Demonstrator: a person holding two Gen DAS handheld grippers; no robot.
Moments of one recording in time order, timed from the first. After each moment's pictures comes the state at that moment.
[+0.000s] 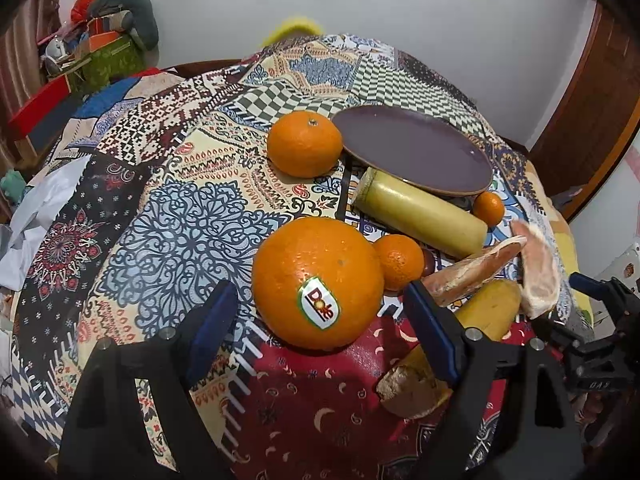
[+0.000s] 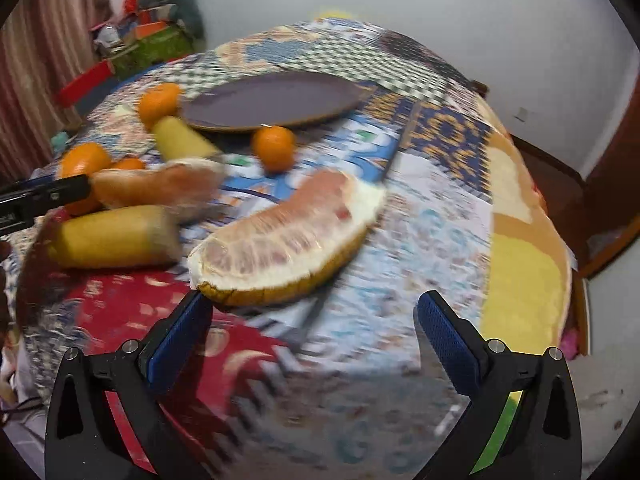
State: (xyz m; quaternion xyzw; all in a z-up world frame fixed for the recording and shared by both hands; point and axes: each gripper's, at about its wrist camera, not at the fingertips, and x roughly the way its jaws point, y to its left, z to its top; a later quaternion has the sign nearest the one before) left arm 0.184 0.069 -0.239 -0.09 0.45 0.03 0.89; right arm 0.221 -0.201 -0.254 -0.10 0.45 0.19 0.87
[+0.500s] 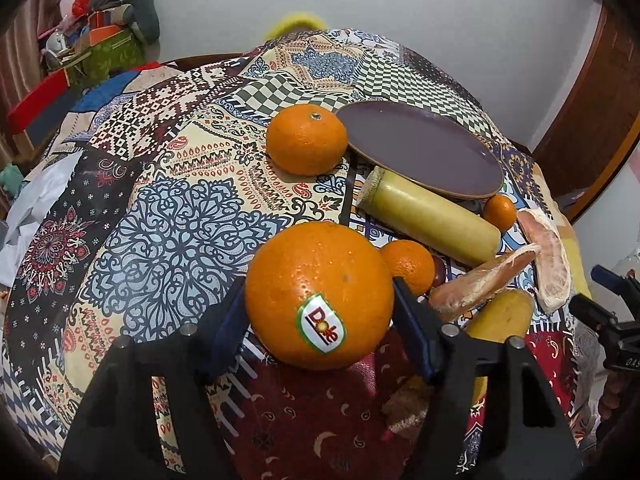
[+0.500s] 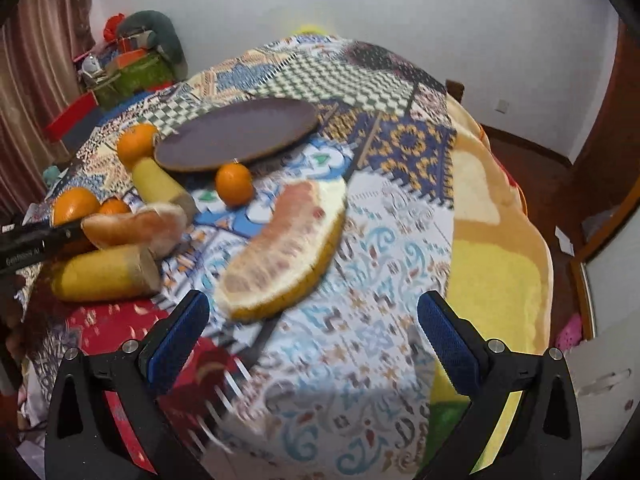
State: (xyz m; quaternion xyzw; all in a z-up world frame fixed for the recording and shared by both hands) left arm 0.194 0.072 -0.248 -0.09 0.45 0.03 0.89; right arm 0.229 -0.216 -0.230 -0.06 0.43 0.18 0.88
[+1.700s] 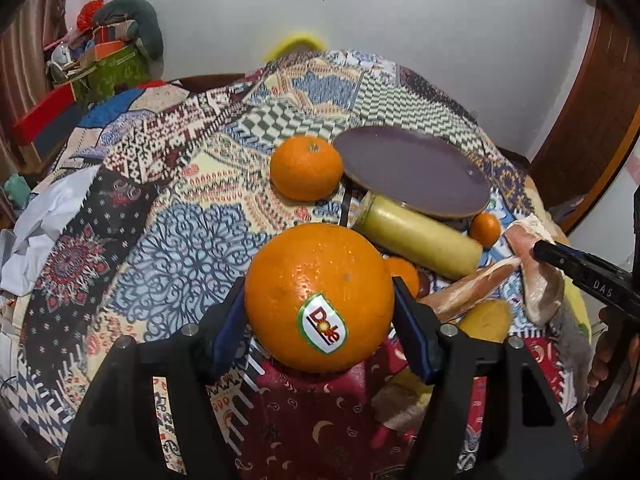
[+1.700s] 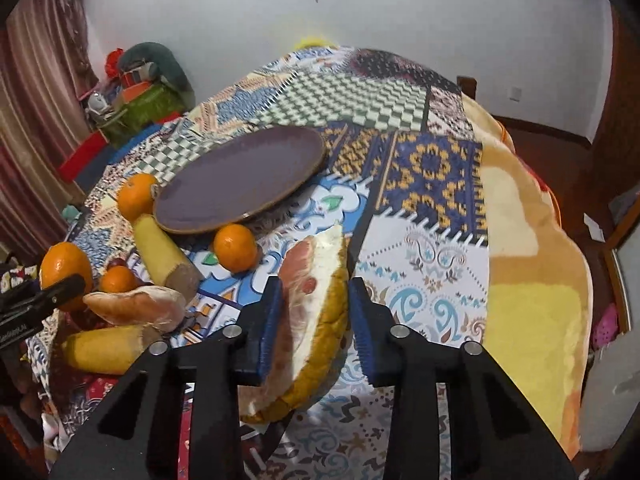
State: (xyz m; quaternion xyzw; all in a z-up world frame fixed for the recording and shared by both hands) left arm 0.183 0.069 -0.221 -0.09 0.42 0.03 0.90; right arm 0.269 -0.215 -0.228 0.01 0.42 0.21 0.88
